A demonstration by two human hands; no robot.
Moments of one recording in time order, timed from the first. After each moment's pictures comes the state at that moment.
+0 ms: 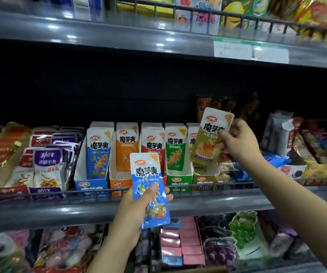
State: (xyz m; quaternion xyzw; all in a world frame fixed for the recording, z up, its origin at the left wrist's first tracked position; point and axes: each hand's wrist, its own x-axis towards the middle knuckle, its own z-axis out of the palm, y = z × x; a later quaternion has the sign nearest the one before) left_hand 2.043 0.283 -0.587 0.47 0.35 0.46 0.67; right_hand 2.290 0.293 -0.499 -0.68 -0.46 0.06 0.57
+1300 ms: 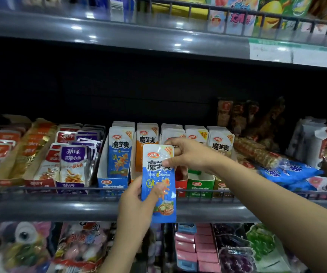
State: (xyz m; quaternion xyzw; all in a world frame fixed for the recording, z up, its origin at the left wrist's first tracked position) left_hand 2.015 0.291 -0.587 0.56 0.41 0.55 0.46; right_hand 2.173 0.334 -0.495 -0.55 -0.70 0.36 0.28
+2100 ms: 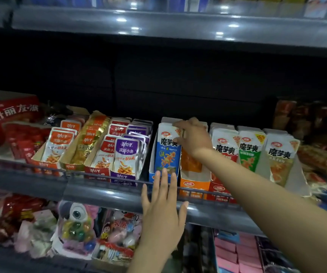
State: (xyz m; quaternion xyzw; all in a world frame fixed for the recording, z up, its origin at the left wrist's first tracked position) left_hand 1.957 0.325 -0.644 0.78 0.59 0.21 -0.01; right_hand 2.081 0.444 -0.525 -0.62 -0.73 -0.02 0.30
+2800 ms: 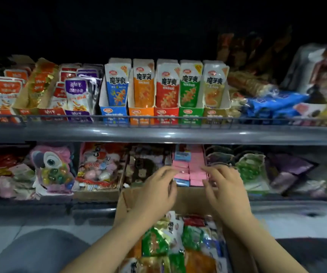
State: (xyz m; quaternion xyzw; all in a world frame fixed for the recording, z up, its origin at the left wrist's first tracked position) left_hand 2.024 0.187 -0.693 0.85 0.42 0.27 0.18; right_hand 2.205 0.132 -0.692 -0.67 -0.66 -0.11 0.31
